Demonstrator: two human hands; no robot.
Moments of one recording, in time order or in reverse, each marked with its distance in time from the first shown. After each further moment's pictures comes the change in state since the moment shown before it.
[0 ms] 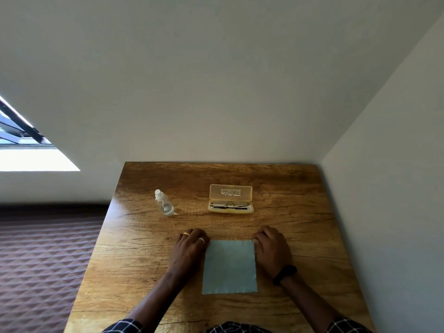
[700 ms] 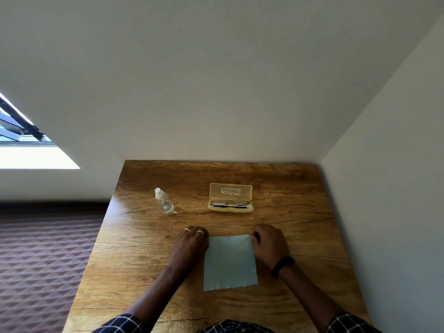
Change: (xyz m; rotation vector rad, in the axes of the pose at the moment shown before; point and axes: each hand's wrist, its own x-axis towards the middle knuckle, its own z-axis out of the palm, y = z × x) left_hand 0.013 0.002 -0.001 -0.103 0.006 -0.113; right_hand 0.016 -0.010 -0.011 0.105 -0.156 0.088
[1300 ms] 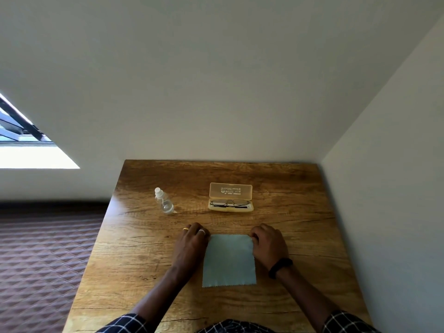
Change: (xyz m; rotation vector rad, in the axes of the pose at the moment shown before) left_hand -0.001 -0.001 0.016 -0.006 -0.016 -0.071; right_hand -0.003 -0.006 0.003 -0.055 0.007 0.047
